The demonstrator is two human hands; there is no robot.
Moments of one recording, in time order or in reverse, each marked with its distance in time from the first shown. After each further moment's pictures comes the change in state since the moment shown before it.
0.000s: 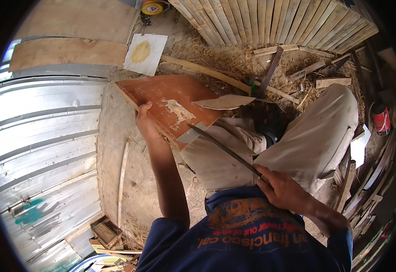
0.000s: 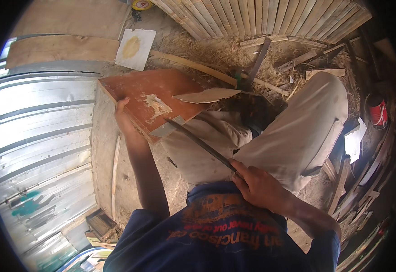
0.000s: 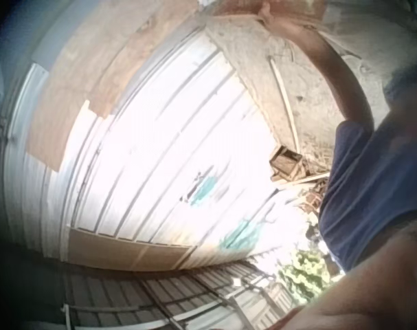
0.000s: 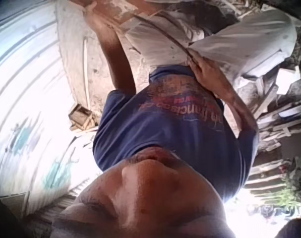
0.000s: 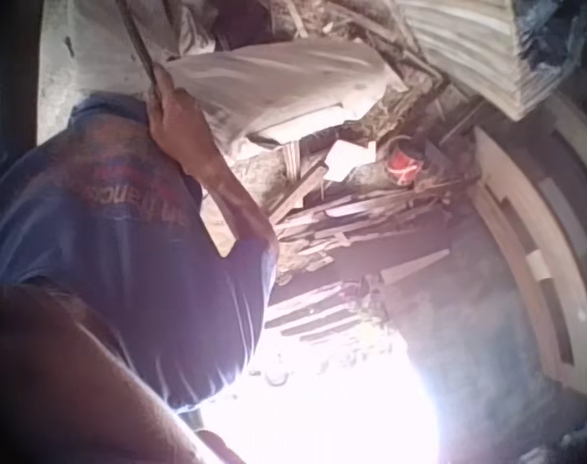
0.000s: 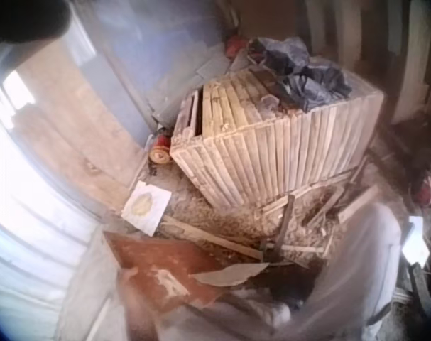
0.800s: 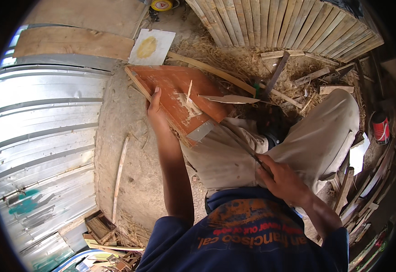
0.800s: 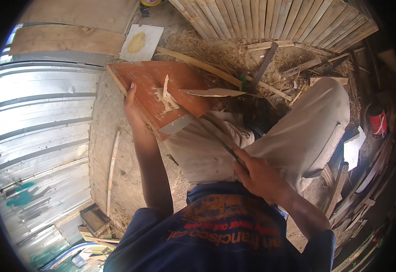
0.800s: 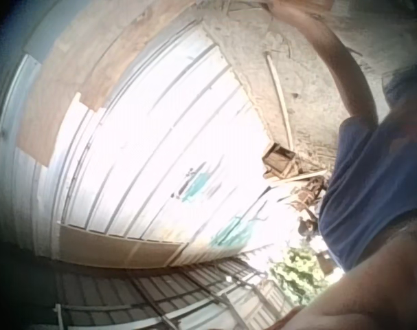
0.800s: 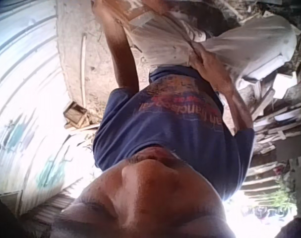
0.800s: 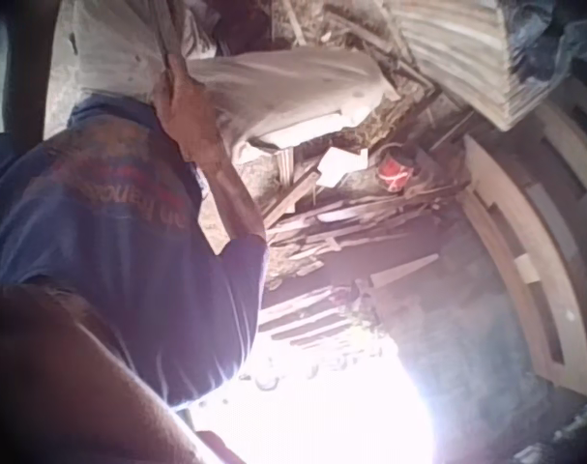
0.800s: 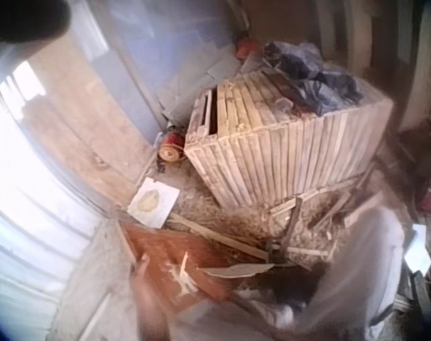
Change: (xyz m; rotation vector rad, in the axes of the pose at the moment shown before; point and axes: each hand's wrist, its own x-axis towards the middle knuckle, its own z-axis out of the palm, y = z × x) left_hand -0.014 -0.004 0.020 -0.067 -0.055 0.048; right_hand 0.031 0.009 0.004 0.029 0.016 0.002
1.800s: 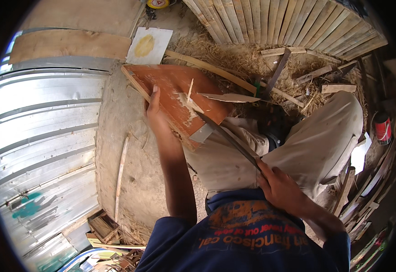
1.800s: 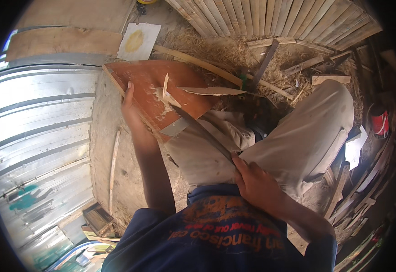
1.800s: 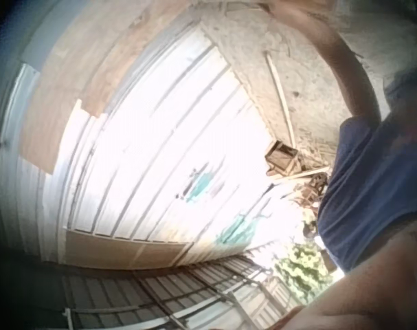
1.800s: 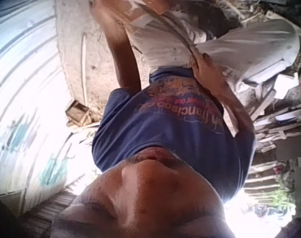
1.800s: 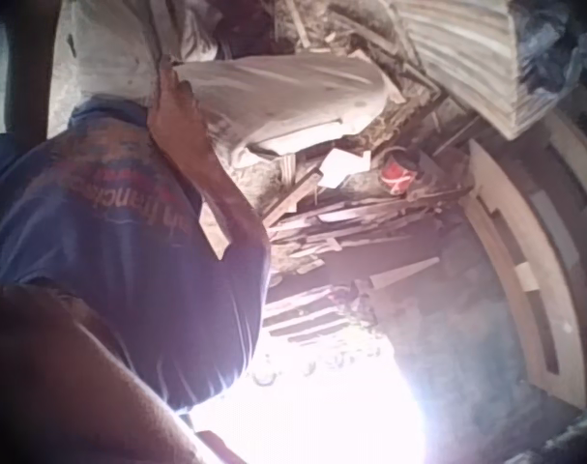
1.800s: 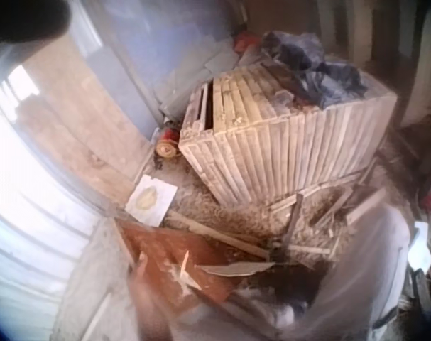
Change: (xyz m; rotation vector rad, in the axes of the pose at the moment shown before) left_hand 0.000 -0.001 0.021 0.066 0.068 0.065; right_hand -0.003 -0.007 0.007 -0.228 0.032 0.003
